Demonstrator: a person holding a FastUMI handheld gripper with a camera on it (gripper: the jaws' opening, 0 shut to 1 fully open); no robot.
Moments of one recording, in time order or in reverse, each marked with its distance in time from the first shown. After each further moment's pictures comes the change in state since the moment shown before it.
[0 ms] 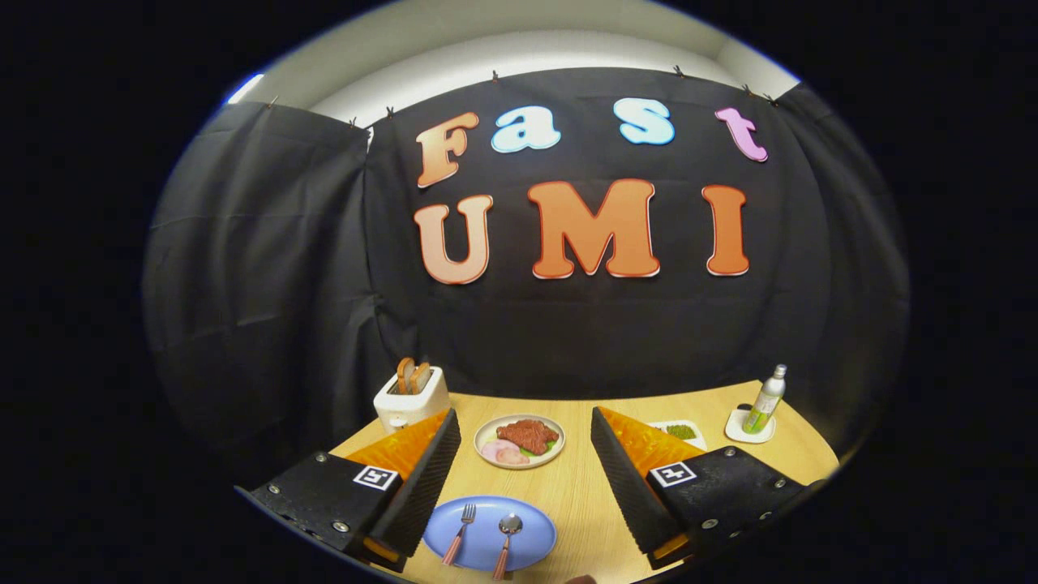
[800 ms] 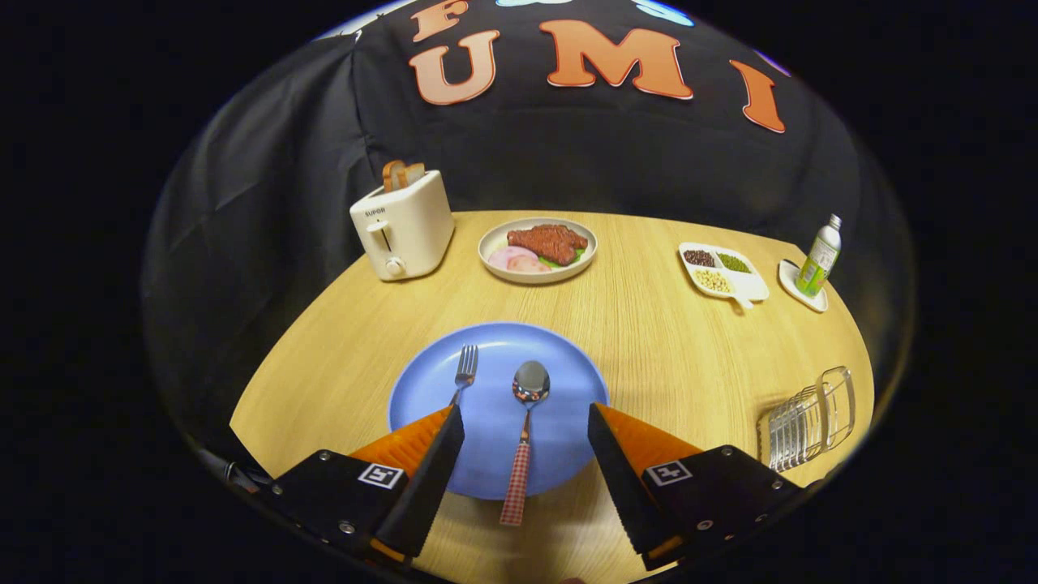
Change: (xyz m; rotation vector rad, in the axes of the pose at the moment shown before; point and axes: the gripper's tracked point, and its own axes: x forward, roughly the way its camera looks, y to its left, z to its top) arm 0.013 0.030 -0.235 -0.002 0.565 0.017
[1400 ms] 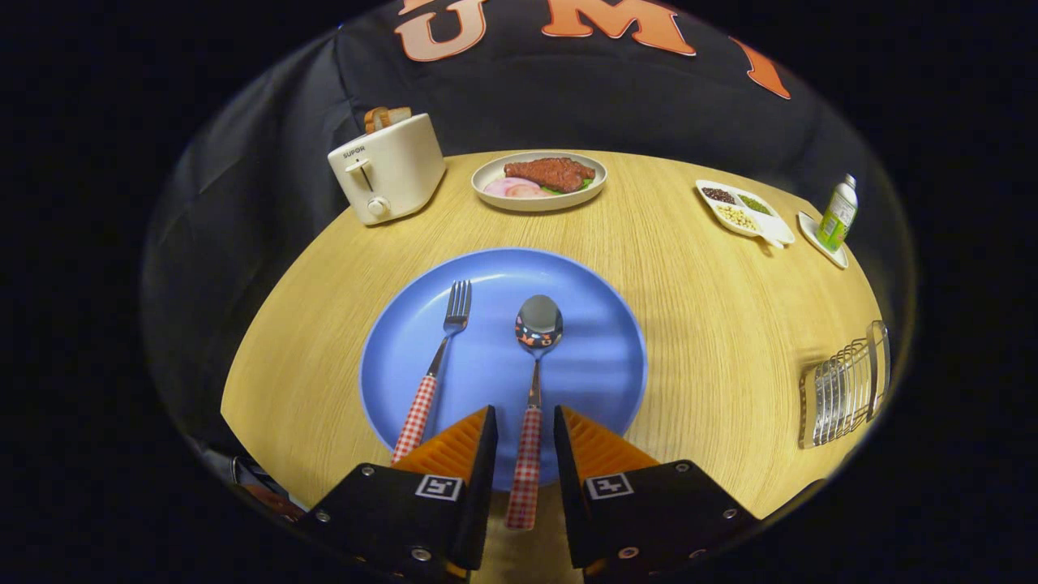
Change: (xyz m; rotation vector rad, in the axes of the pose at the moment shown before) arm 0.033 0.004 -0.044 0.010 0.158 0.002
